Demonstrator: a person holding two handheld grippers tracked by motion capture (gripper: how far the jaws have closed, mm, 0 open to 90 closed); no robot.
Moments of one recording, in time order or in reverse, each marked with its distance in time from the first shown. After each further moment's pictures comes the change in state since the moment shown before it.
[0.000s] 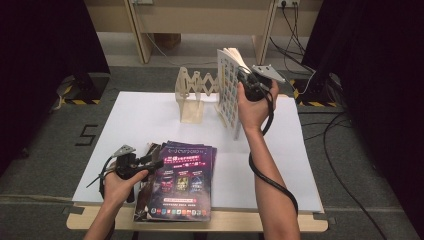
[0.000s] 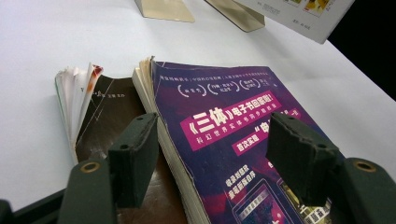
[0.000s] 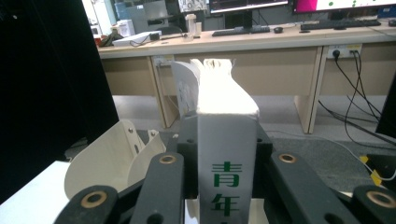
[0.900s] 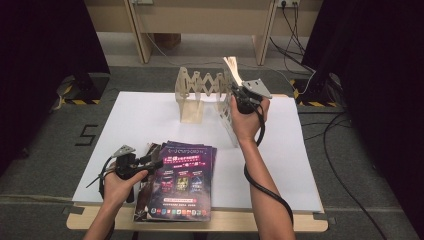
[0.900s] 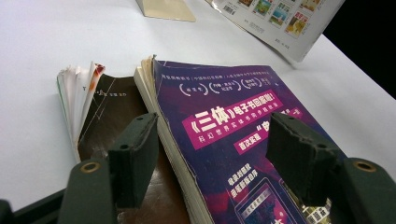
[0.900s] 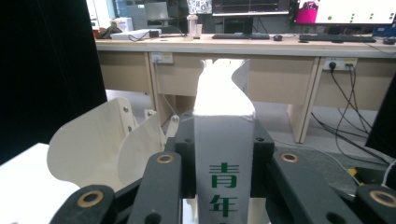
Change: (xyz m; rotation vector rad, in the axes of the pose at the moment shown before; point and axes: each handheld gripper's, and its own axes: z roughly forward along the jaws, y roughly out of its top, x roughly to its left) left arm 0.001 -0.001 0.001 0.001 0.002 0.001; right arm 0.007 -0.044 0.006 -0.021 -0.014 -0.093
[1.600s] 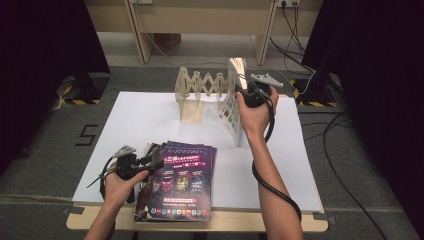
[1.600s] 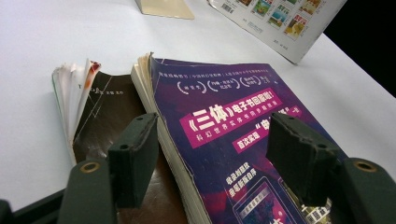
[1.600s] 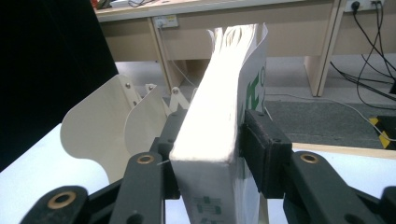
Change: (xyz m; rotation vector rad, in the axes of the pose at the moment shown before) left arm -0.001 0.000 0.001 0.002 -0.001 -0.001; right arm -0.020 0.018 0.000 0.180 0.038 0.117
